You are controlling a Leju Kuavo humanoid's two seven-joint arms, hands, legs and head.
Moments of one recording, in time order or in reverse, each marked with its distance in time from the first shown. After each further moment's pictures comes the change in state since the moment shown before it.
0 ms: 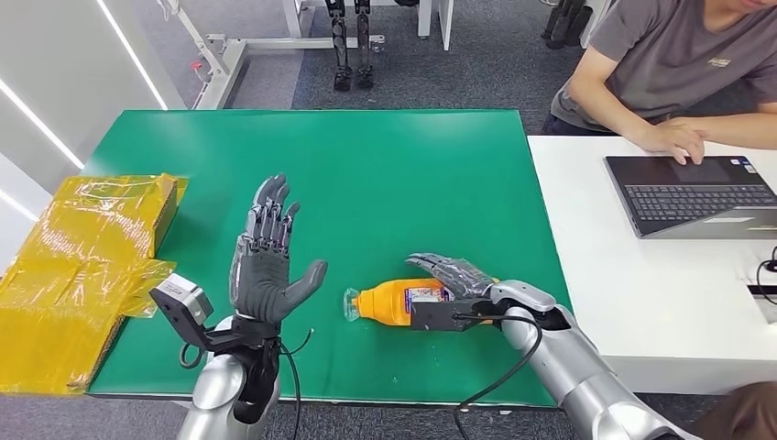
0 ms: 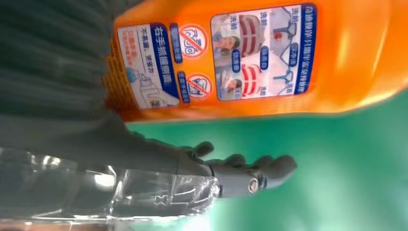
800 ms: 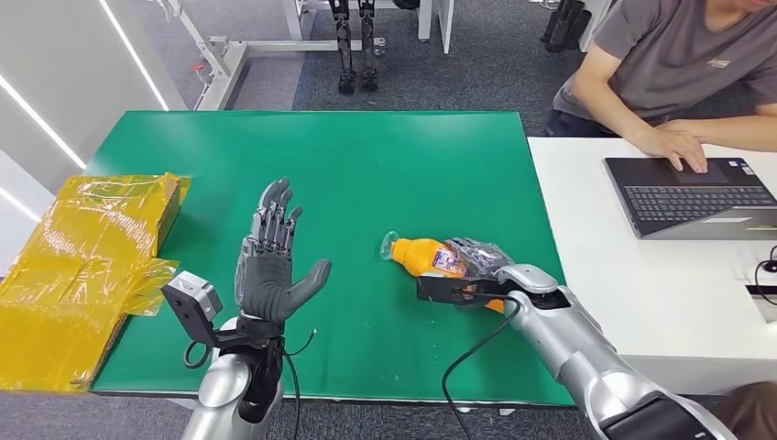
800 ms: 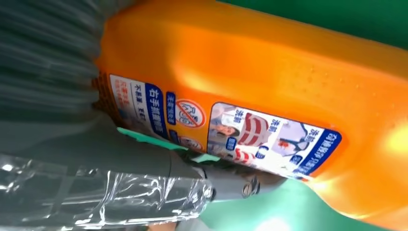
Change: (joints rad) left arm -0.003 -0.009 0.008 0.041 -0.014 0.019 -0.004; right arm -0.129 0.012 0.023 0.240 0.143 -0.102 0.260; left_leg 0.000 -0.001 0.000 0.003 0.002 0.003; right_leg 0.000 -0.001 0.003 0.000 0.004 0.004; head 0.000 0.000
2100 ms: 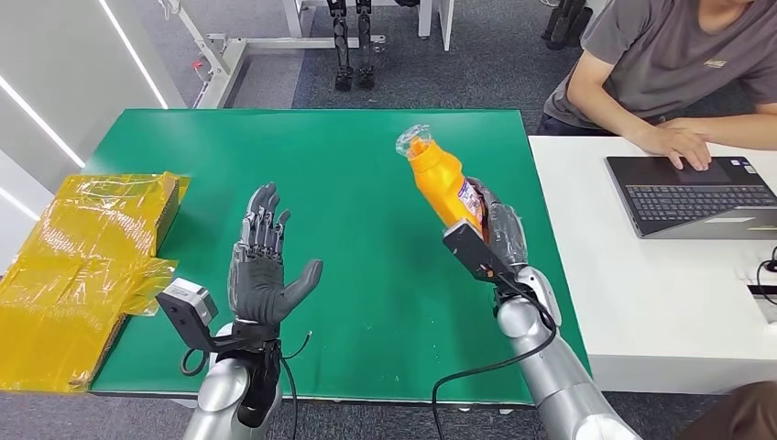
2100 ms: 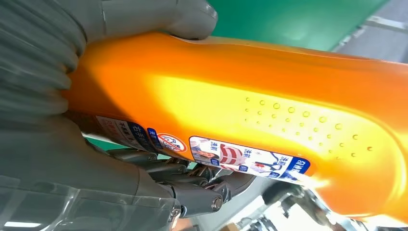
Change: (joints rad) left arm 0.020 0.000 0.012 0.000 -0.003 0.052 -0.026; right arm 0.220 0.152 -0.359 -0.332 -0.339 -0.474 -0.257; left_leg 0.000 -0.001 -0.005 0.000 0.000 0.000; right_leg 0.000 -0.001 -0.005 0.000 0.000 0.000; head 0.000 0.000
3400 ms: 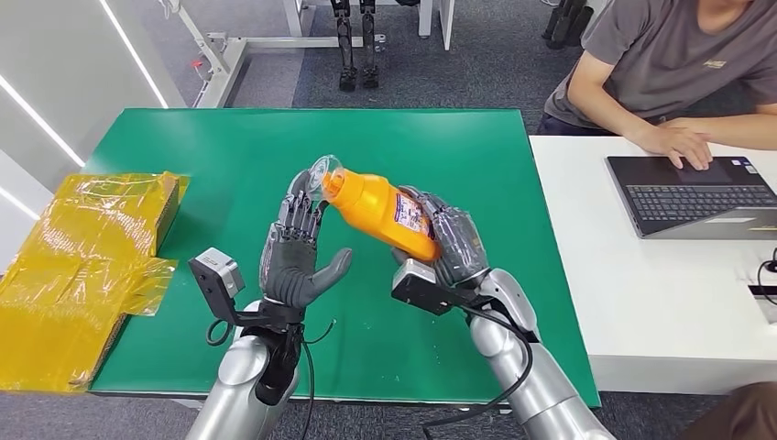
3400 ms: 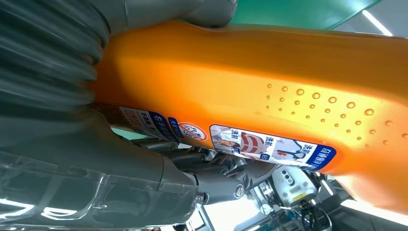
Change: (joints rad) left arm -0.117 -0.008 -0.070 0.112 0.079 -0.072 0.027; right arm 0.031 0.022 0.166 -0.152 0.124 0.066 -0.110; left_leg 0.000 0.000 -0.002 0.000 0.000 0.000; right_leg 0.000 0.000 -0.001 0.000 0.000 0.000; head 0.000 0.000
